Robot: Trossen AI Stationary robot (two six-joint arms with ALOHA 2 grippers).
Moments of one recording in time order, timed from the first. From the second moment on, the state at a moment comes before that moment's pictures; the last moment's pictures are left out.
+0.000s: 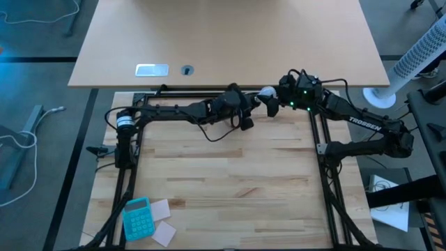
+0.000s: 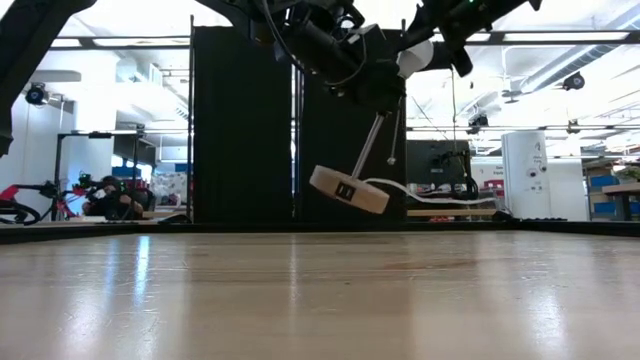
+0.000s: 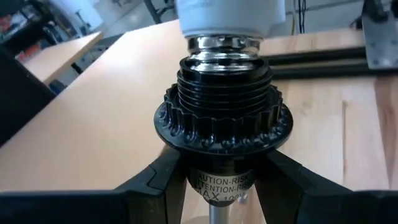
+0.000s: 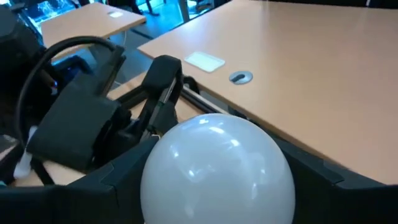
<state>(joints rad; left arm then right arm) 0.23 1.94 1.58 0.01 -0.32 0.27 -0.48 1.06 1.00 -0.27 0.04 0.28</state>
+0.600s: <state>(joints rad) 0.22 1.95 1.58 -0.01 -0.24 0.15 -0.48 1.08 1.00 -0.26 0.03 0.19</state>
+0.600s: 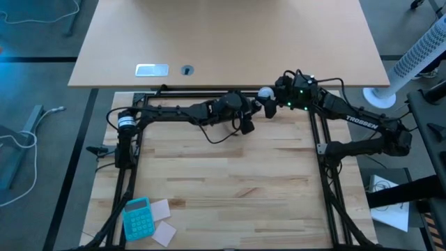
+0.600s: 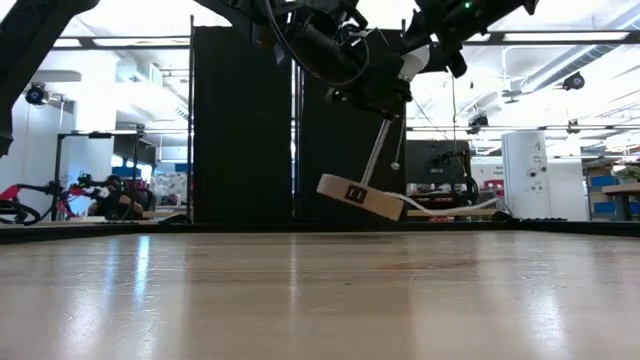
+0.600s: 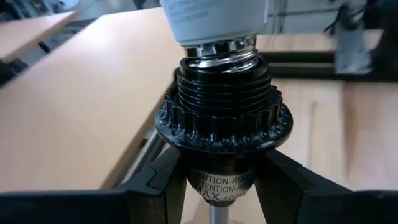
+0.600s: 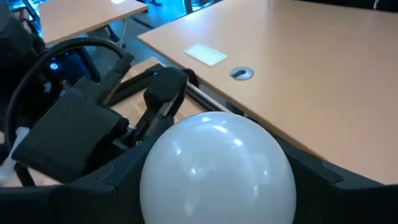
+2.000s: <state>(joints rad) 0.22 2.07 1.37 0.56 -0.12 0.07 -0.48 1.08 1.00 -0.32 -0.06 -0.07</state>
